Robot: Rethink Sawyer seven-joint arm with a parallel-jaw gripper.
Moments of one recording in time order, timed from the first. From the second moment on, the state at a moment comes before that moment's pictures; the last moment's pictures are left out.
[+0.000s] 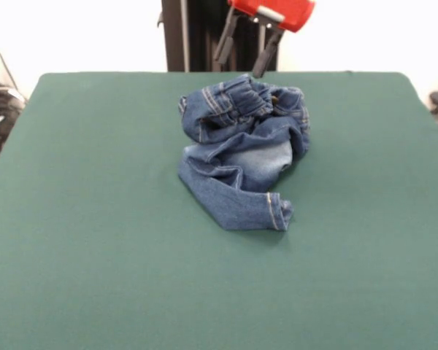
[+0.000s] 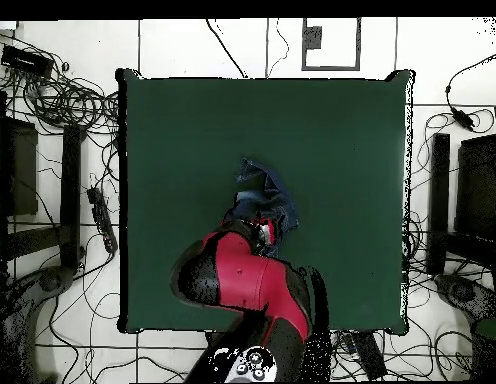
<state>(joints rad) 0.27 -0.64 -0.49 1.78 0.03 0.20 1.57</state>
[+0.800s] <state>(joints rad) 0.20 -0.64 -0.38 1.87 0.03 0.20 1.57</state>
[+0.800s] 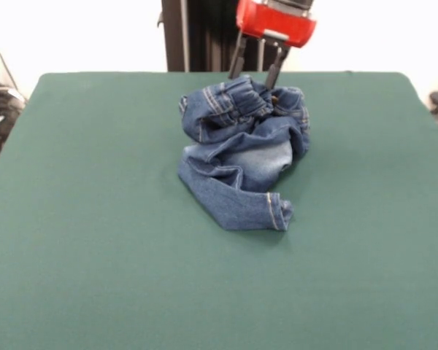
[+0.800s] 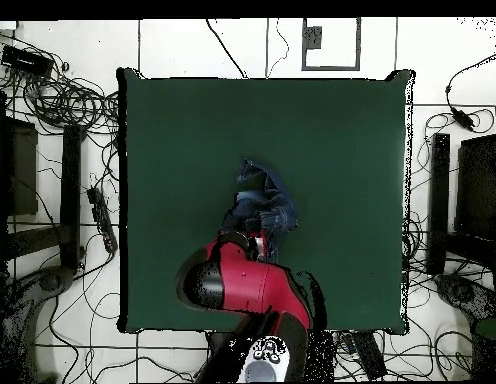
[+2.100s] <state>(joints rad) 0.45 -0.49 -0.57 1.88 0.08 -0.02 1.57</state>
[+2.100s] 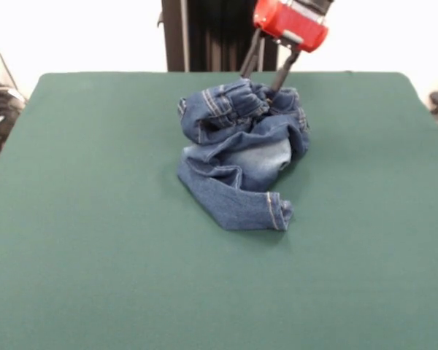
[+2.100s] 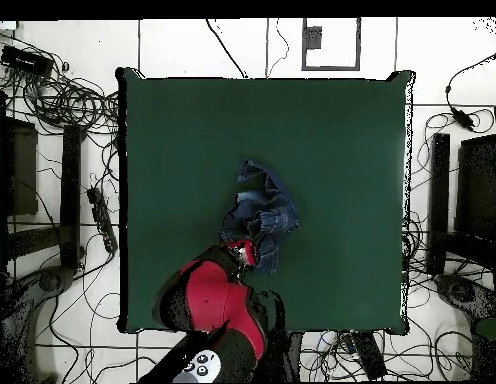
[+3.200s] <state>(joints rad) 0.33 -0.58 -0.55 1.88 0.08 -0.01 1.57</state>
